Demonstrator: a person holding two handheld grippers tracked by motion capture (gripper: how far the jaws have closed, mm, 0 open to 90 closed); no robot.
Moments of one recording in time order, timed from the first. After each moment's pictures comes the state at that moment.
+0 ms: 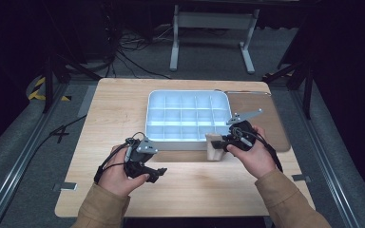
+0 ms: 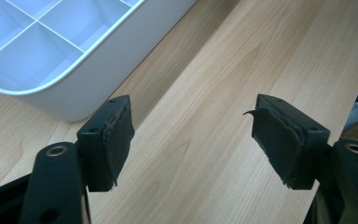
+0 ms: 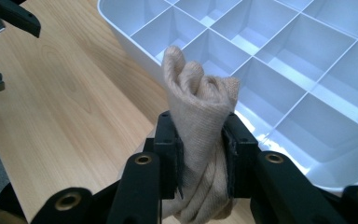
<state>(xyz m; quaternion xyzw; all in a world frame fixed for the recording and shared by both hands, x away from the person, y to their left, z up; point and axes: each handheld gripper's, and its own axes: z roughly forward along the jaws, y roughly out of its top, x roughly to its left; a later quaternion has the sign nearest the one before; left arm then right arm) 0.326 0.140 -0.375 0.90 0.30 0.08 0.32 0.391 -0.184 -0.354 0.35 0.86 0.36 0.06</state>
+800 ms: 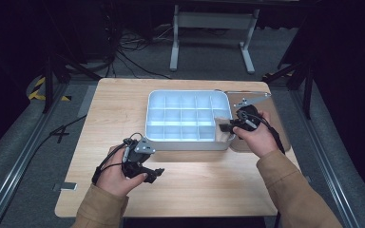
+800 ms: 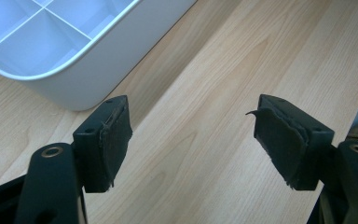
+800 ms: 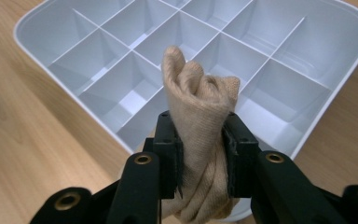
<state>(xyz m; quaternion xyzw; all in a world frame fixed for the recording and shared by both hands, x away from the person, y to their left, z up) 0.326 0.145 -0.379 0.90 0.31 0.09 0.31 0.445 -0.209 -0.358 0.39 0.84 0.36 0.10</state>
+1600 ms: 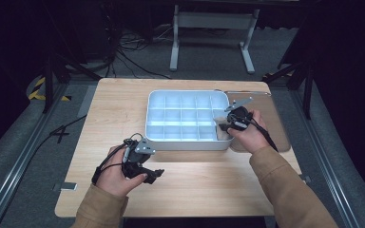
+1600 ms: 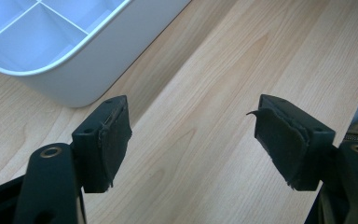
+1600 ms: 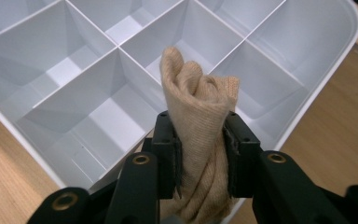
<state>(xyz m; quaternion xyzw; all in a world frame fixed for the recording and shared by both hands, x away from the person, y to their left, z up) 0.327 0.145 -0.380 0.90 0.31 0.08 0.31 0.468 -0.198 -0.390 0.35 0.88 0.28 0.17</state>
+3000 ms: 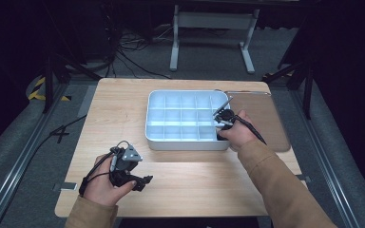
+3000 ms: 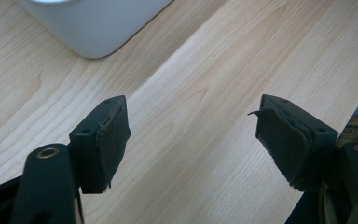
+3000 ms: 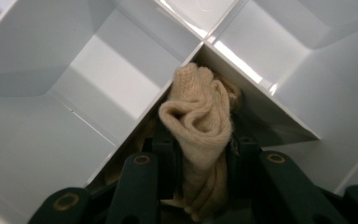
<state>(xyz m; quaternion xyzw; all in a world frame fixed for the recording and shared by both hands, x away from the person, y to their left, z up) 0.305 0.173 -0.387 0.89 0.34 0.09 0.28 0.495 -0.171 -0.420 0.41 0.90 0.12 0.06</state>
